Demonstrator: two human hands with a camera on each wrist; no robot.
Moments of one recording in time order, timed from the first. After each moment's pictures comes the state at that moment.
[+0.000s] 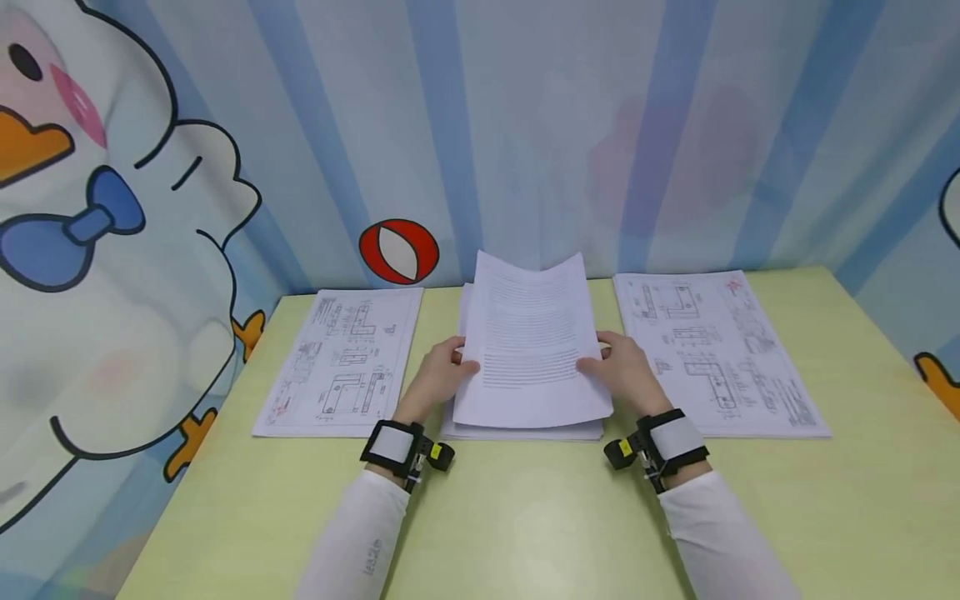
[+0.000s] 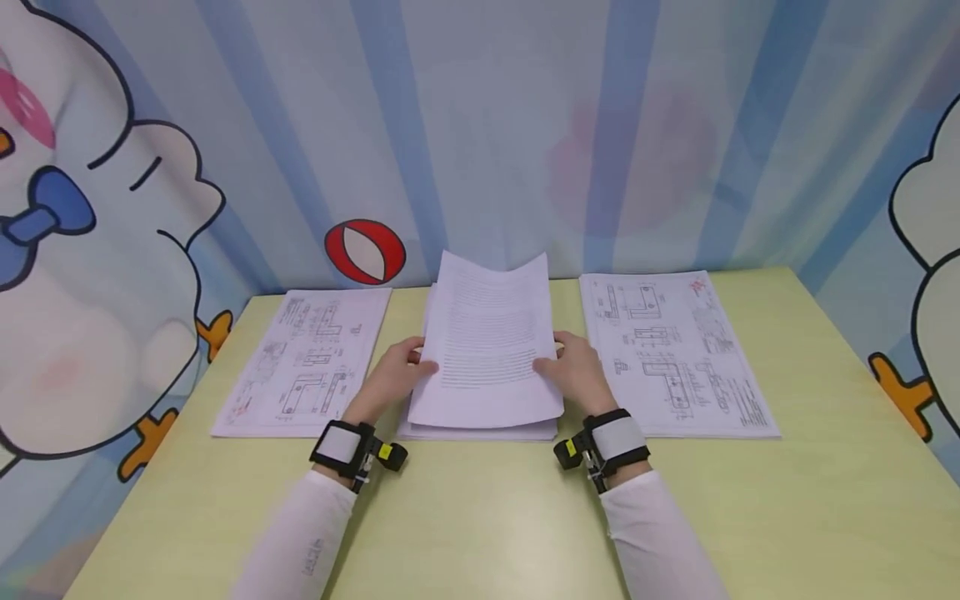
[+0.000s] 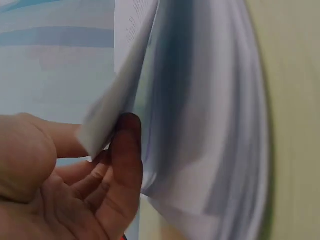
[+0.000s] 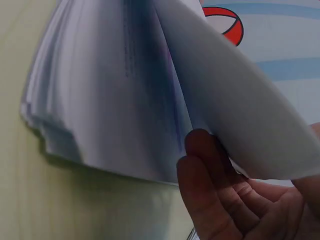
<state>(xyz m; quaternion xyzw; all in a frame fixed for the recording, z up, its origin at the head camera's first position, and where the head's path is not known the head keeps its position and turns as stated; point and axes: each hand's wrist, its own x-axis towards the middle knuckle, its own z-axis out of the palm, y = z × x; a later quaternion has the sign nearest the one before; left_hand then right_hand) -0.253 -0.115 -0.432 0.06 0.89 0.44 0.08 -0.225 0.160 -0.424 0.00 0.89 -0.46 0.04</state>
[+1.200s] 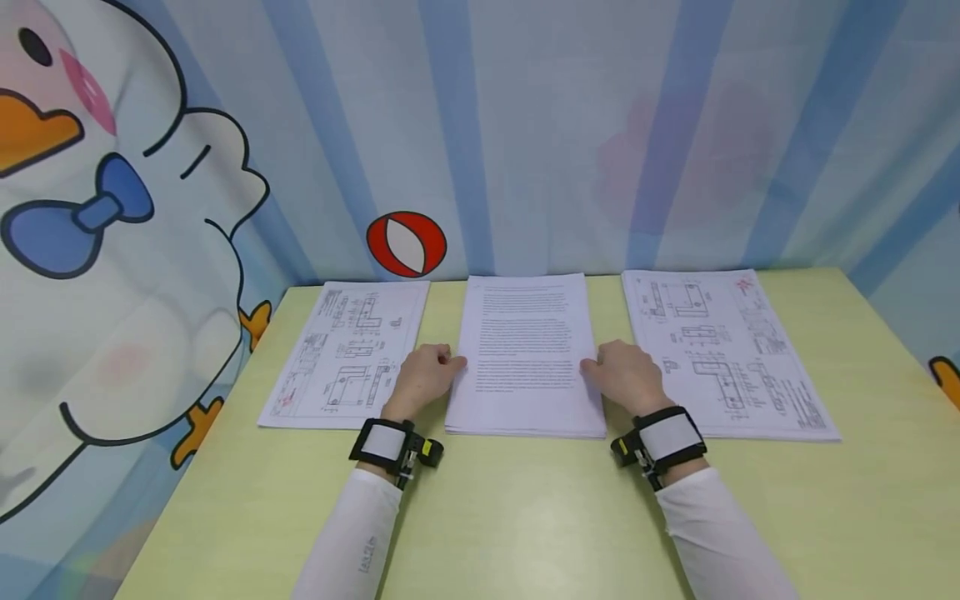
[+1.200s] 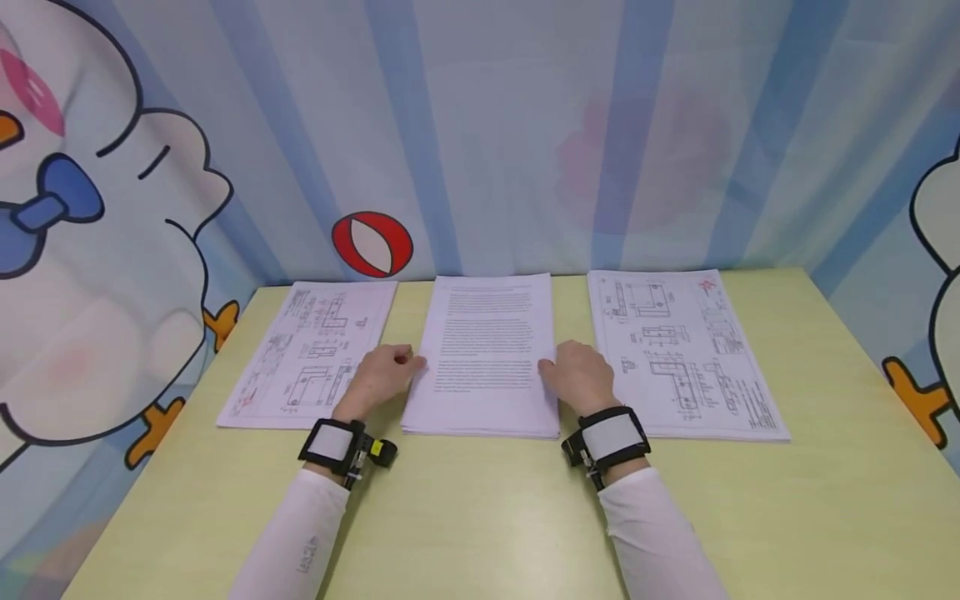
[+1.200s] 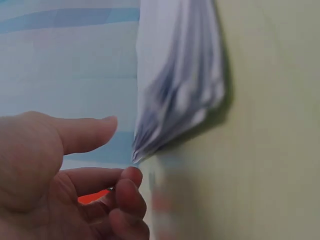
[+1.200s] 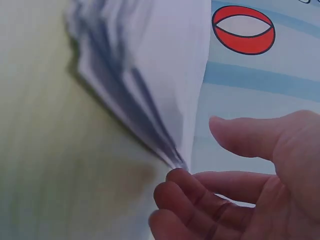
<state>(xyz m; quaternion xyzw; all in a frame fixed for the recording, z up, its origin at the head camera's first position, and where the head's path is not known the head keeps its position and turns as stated) -0.244 -0.138 -0.432 0.03 0.94 0.34 0.04 -0.223 0.151 -0.428 -0.01 0.96 -0.26 0.05</state>
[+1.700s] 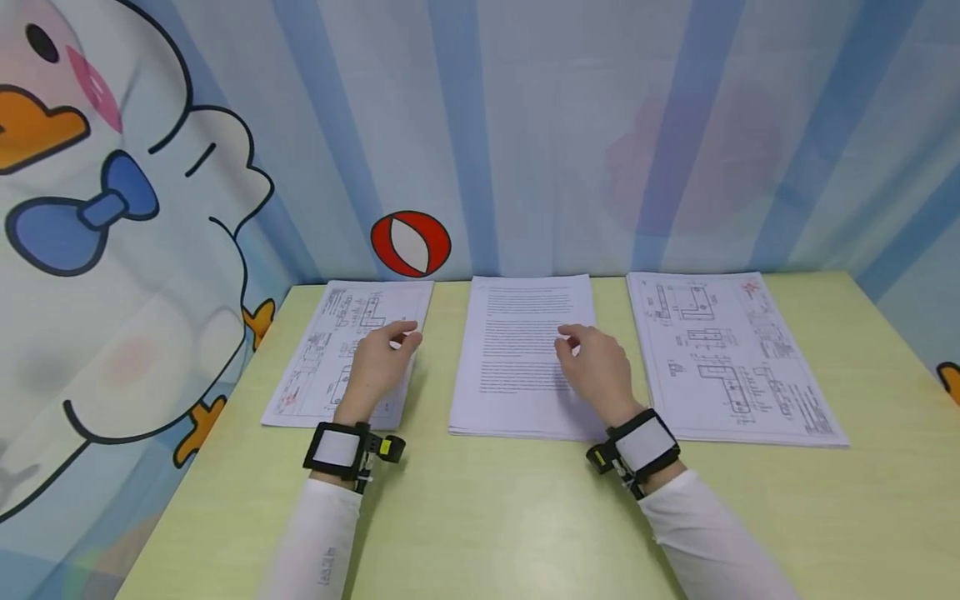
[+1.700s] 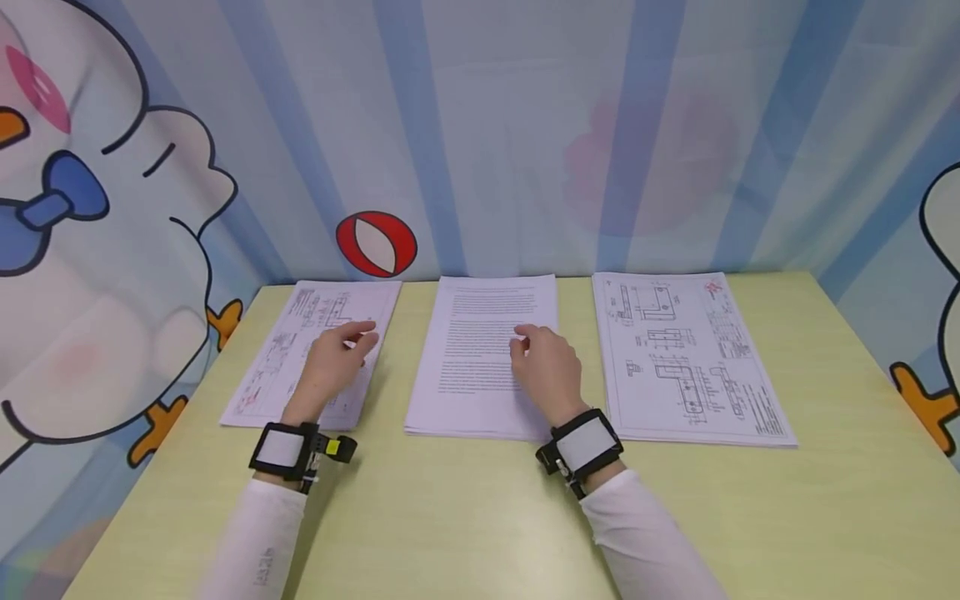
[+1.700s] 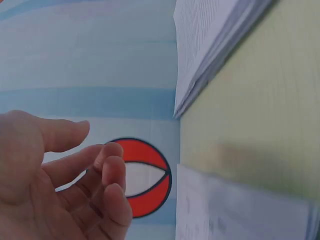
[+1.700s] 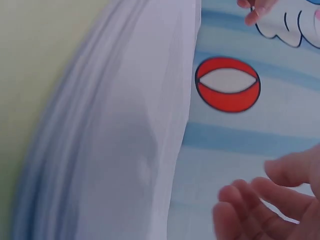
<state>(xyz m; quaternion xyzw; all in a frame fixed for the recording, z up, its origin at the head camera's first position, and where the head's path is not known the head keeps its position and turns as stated) -0.237 -0.188 -0.399 0.03 0.93 0.36 -0.06 -0.220 0.105 -0.418 -0.06 0.93 -0.34 -0.16</state>
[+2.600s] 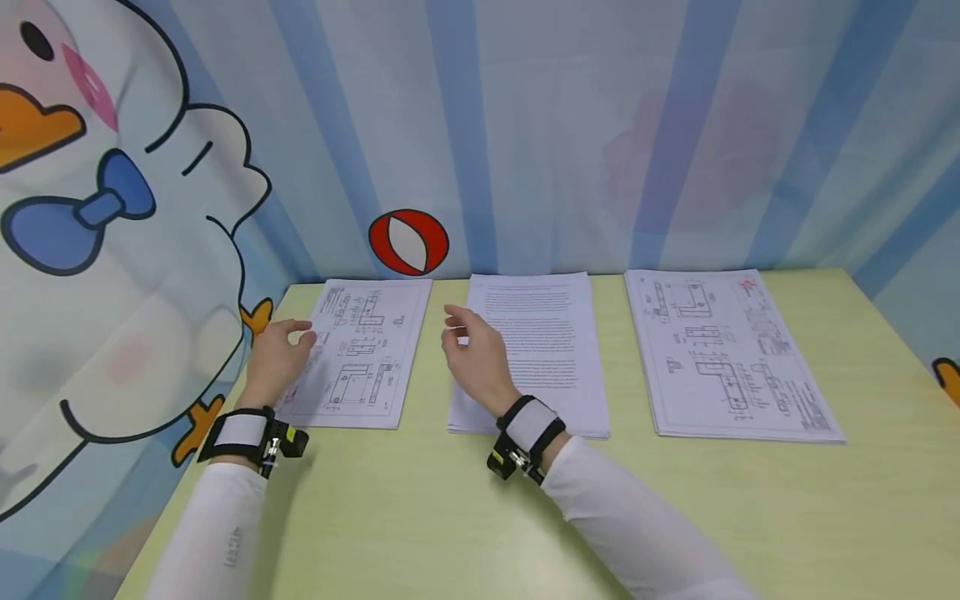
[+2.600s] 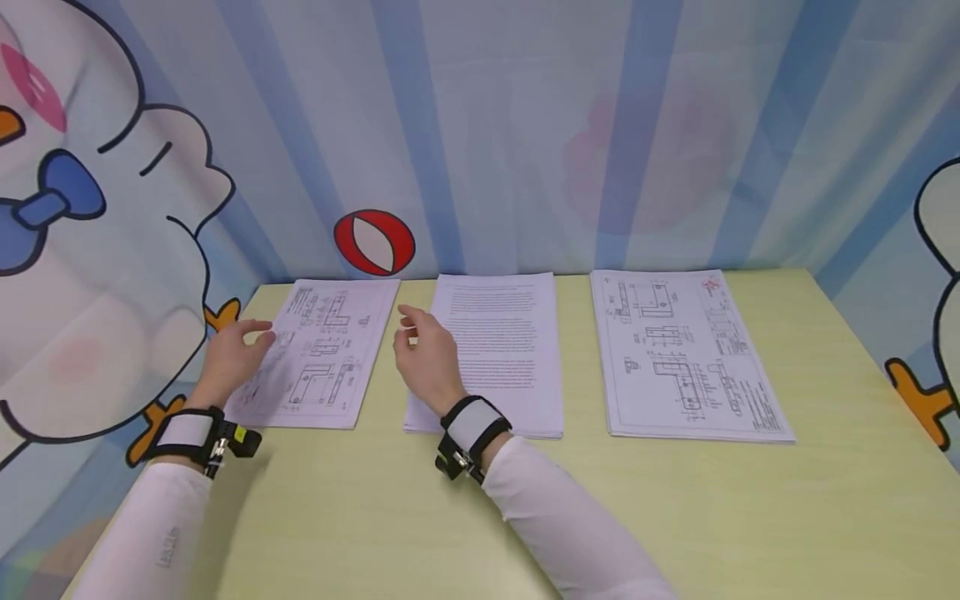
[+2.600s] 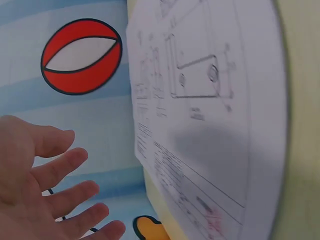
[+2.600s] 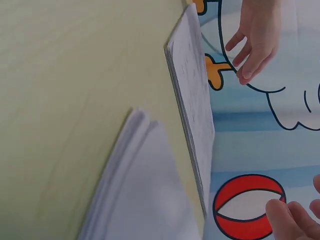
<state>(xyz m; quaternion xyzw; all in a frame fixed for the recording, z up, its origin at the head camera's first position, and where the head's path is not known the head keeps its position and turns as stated) -0.278 -0.346 -0.432 -0.04 0.96 0.26 -0.10 -0.231 -0.025 -0.408 -0.15 0.81 -0.55 -0.16</state>
